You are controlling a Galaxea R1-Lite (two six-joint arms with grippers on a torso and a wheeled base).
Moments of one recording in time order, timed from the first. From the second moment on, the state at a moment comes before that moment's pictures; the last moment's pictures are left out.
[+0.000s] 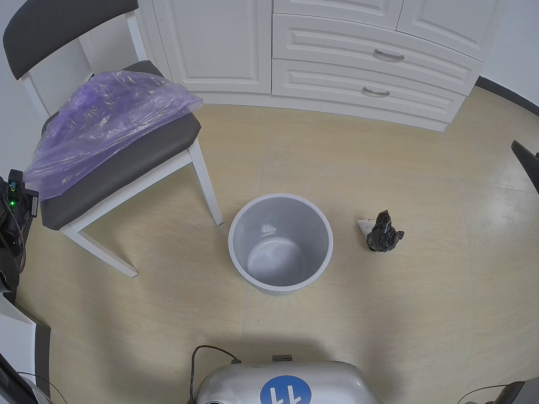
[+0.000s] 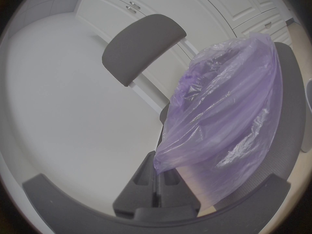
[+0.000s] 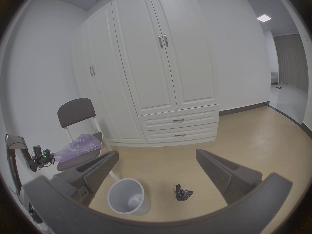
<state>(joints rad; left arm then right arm) 0.40 1.74 -0.58 -1.27 0.18 0.56 0.44 0.91 -0.56 -0.58 -0.31 0.09</state>
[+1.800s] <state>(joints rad) -0.39 1.53 -0.52 -1.39 0.12 0.10 0.76 1.58 -0.48 -1.19 -0.42 0.05</state>
